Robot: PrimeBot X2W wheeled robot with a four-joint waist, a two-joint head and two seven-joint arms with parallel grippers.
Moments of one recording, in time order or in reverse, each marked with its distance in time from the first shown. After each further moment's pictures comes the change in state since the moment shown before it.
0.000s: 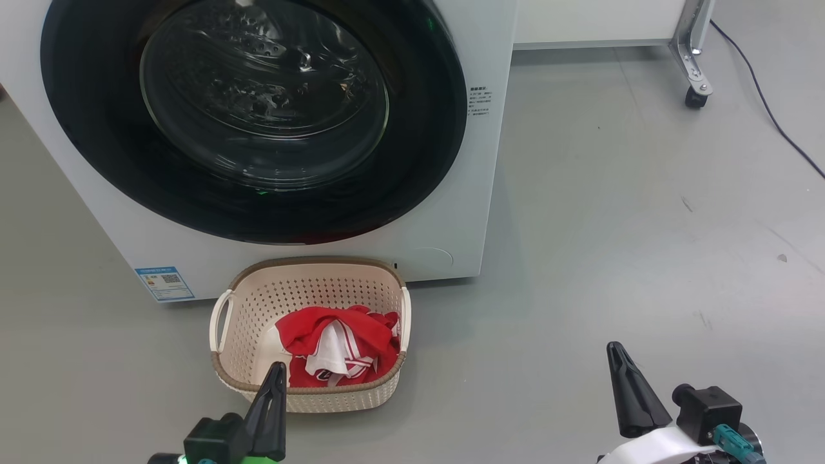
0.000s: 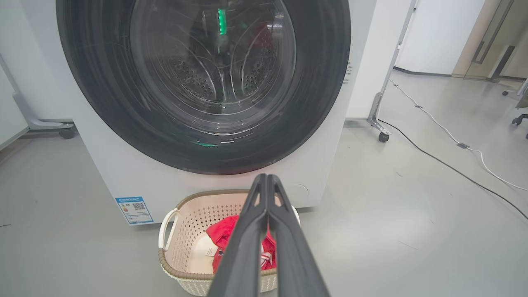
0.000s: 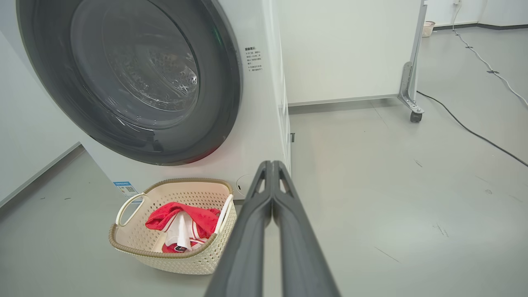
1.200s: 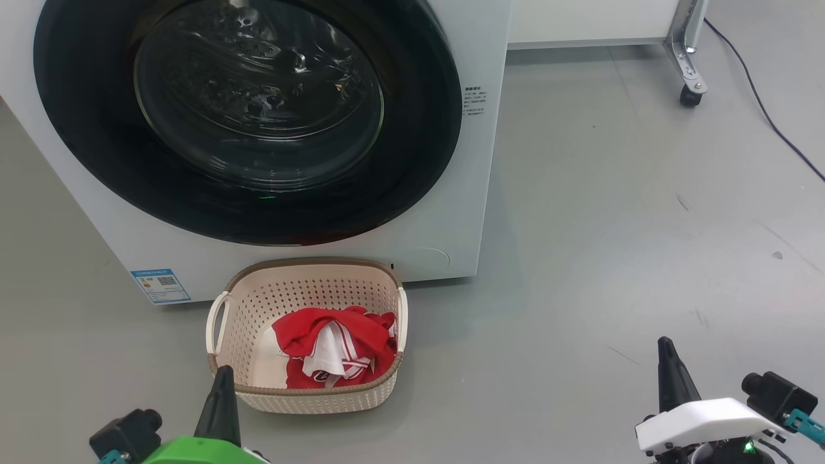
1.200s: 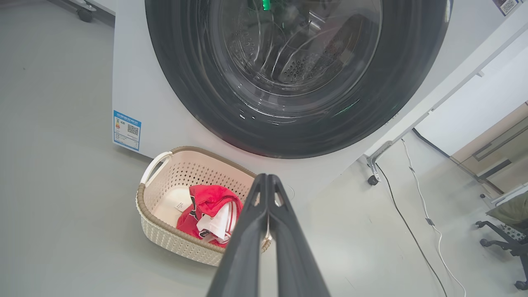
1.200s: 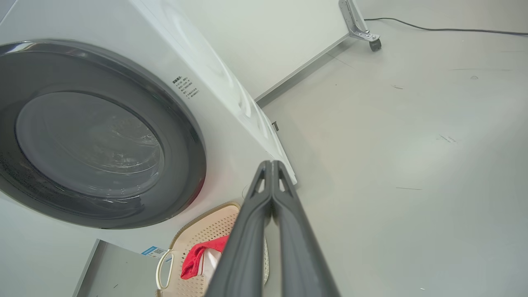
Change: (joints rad) left arm 0.009 0.009 0.102 -0.026 -0.471 -0.062 0.089; right arm -0.019 0.004 -0.097 -0.006 0.464 0.037 0.092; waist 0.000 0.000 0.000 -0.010
